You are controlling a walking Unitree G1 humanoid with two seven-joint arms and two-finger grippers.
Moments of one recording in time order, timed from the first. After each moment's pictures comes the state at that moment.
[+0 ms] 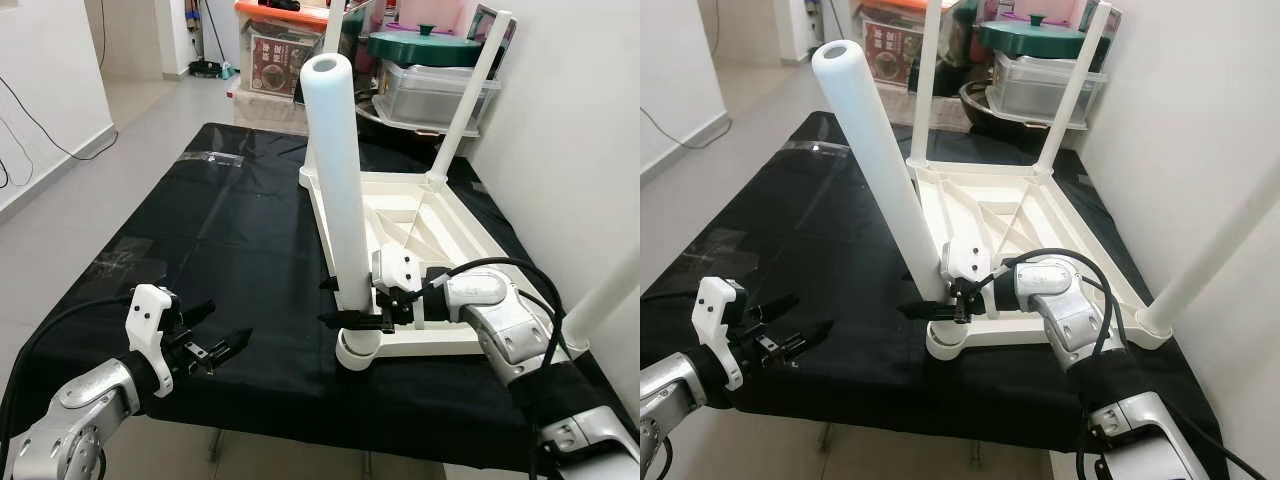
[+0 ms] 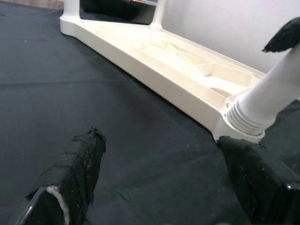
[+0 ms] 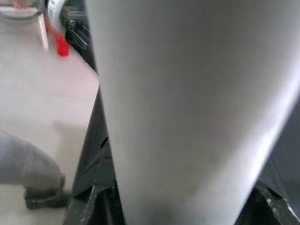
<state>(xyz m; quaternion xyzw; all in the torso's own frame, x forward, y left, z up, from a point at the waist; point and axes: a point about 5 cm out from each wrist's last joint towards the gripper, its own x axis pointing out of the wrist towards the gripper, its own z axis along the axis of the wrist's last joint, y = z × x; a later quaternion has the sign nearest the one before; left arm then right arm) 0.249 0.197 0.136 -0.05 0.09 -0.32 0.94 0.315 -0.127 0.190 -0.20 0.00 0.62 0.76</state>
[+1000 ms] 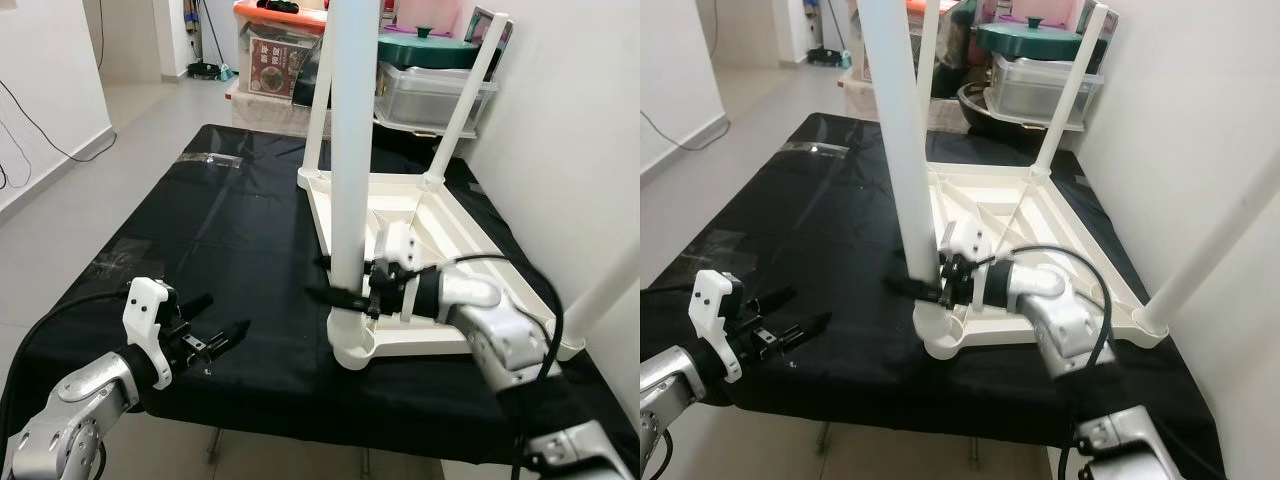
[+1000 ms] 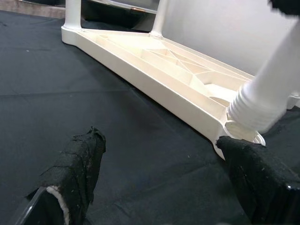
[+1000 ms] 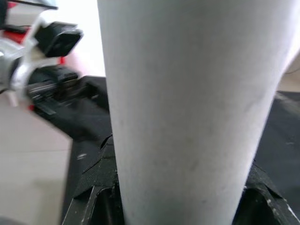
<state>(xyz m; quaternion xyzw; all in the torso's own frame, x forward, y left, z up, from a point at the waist) 0.255 0.197 0.141 -0.06 0.07 -0.31 0.94 0.322 -0.126 0.214 -0.11 -0.04 0.56 0.82</state>
